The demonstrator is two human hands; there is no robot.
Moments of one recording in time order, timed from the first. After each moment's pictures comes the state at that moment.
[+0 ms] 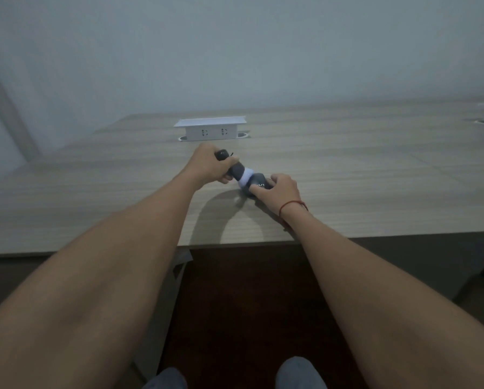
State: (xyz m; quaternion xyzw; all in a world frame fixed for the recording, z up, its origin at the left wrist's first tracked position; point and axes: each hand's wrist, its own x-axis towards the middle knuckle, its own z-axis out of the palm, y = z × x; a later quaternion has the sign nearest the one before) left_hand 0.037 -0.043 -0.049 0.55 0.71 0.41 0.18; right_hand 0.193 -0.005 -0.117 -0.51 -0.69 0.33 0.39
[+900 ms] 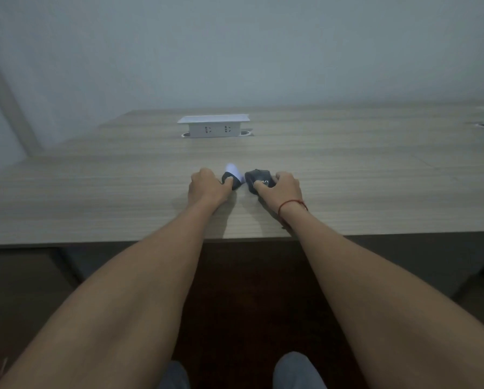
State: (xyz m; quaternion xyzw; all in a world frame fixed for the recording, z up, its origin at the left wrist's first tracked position) left_hand 0.033 -0.052 -0.106 0.43 0.81 0.38 0.06; right_hand 0.186 -0.016 -0.115 -0.54 -0.68 0.31 0.39
